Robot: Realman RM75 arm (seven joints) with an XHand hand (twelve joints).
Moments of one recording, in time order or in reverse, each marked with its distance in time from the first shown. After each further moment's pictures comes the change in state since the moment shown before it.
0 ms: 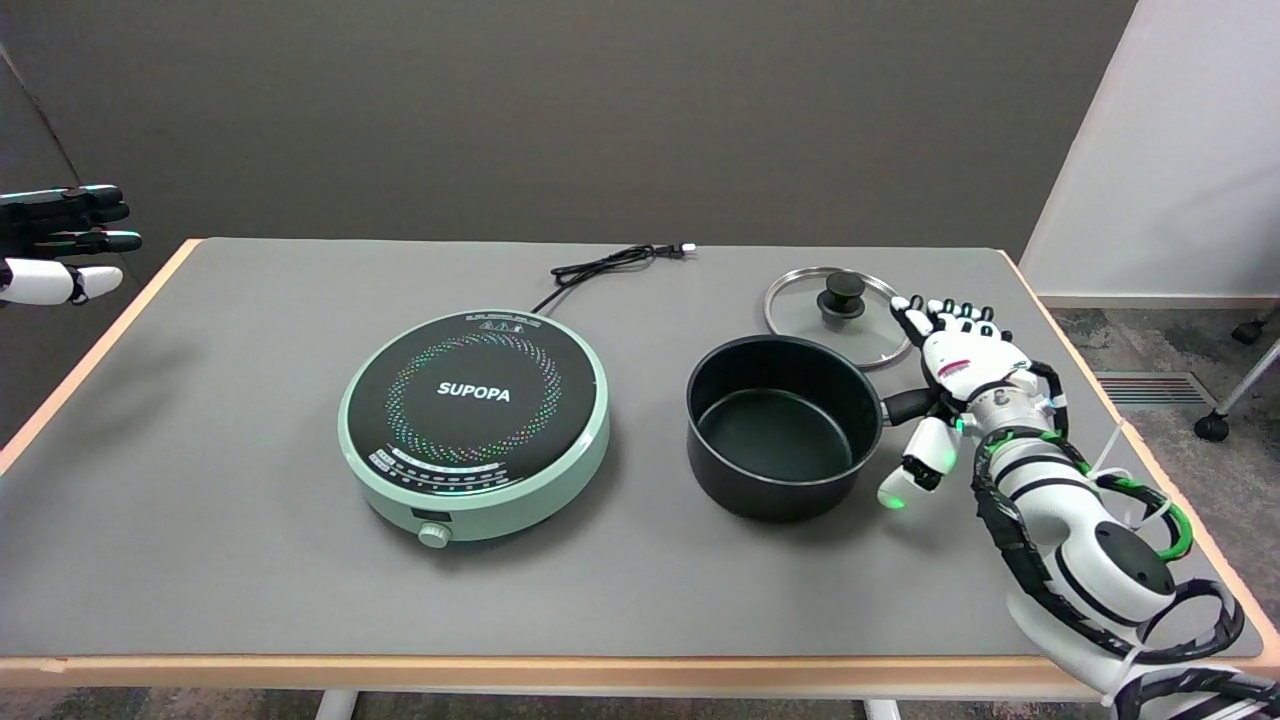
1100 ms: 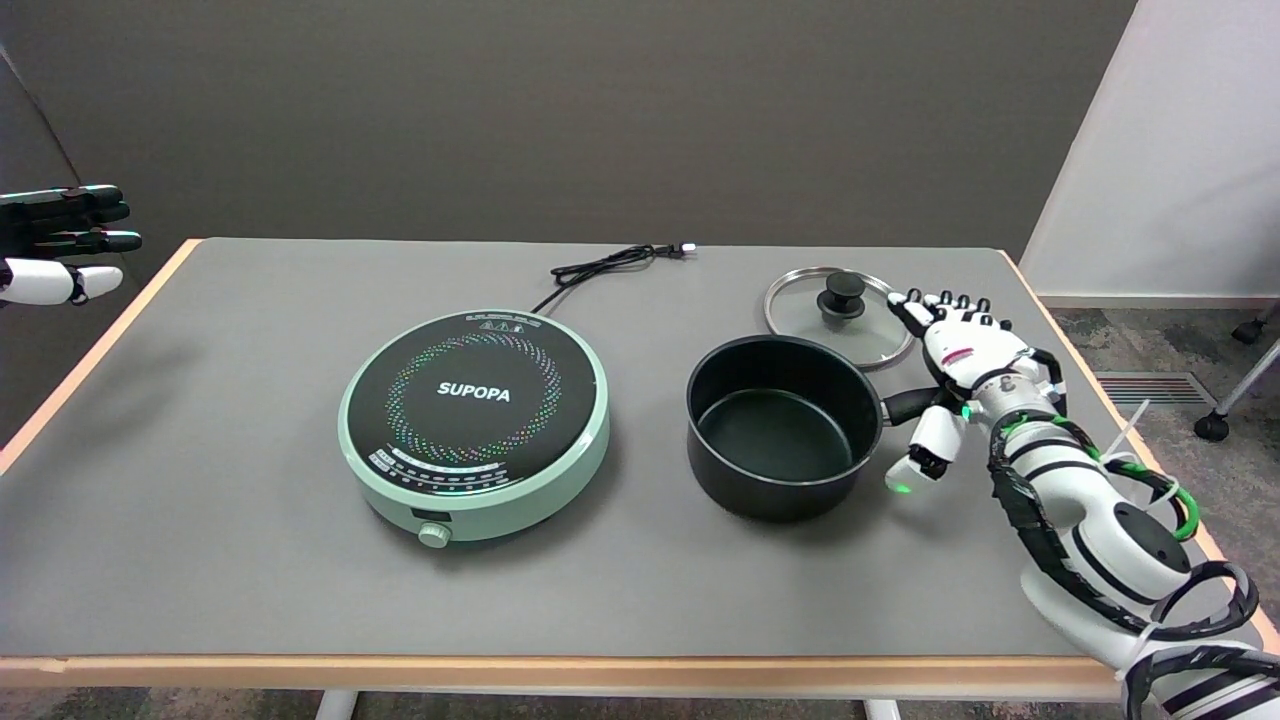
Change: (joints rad) arm 0.024 0.052 0.022 -0.037 0.113 0.053 -0.044
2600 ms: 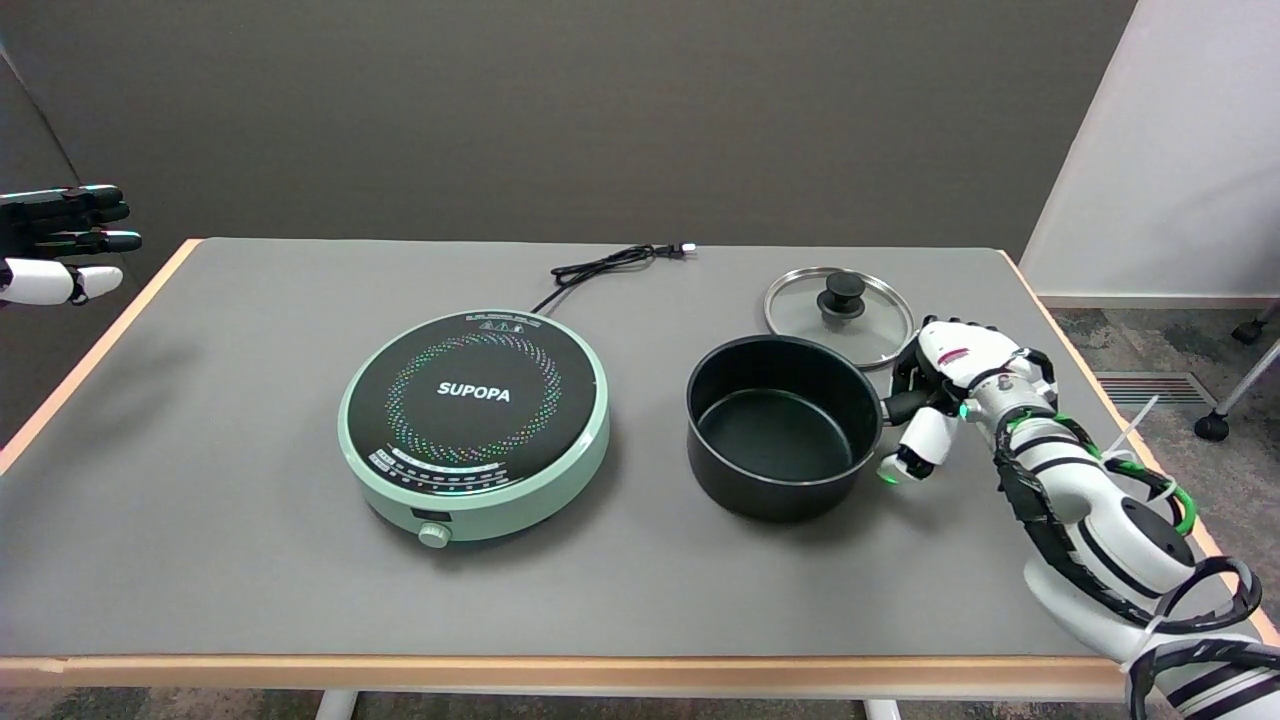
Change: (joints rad) arm 0.007 0.018 0.003 -0.017 0.087 0.030 -0.027
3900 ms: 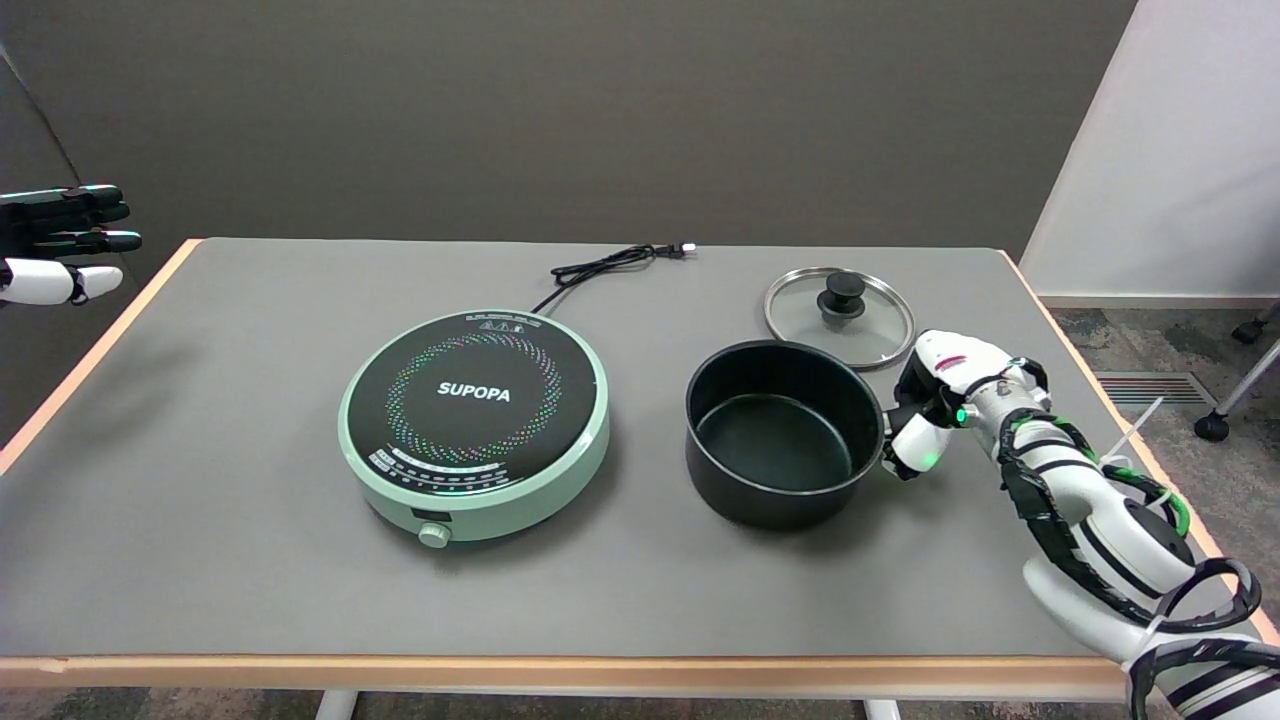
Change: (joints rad) arm 0.000 0.005 -0.003 -0.010 0.085 -0.005 -0.003
